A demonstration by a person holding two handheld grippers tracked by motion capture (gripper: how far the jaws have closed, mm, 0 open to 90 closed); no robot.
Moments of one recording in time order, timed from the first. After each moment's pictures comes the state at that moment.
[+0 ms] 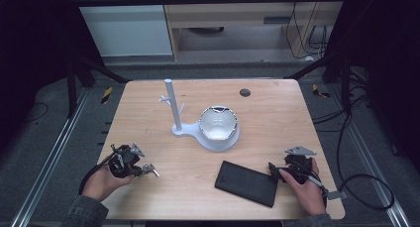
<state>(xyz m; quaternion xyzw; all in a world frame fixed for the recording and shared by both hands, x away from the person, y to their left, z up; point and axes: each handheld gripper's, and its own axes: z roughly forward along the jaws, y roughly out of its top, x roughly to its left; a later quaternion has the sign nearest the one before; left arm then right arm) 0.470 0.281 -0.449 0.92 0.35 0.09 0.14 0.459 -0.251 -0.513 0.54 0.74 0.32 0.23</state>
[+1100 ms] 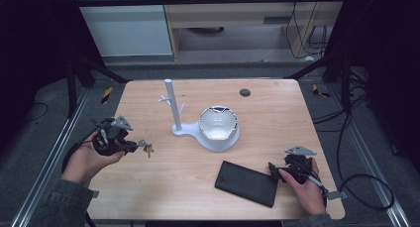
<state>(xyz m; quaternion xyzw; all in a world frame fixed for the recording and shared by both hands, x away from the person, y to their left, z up) 0.480 0.278 -0.336 0.91 0.34 0.13 0.21 0.459 -0.251 -0.513 0.54 0.74 0.32 0.23</state>
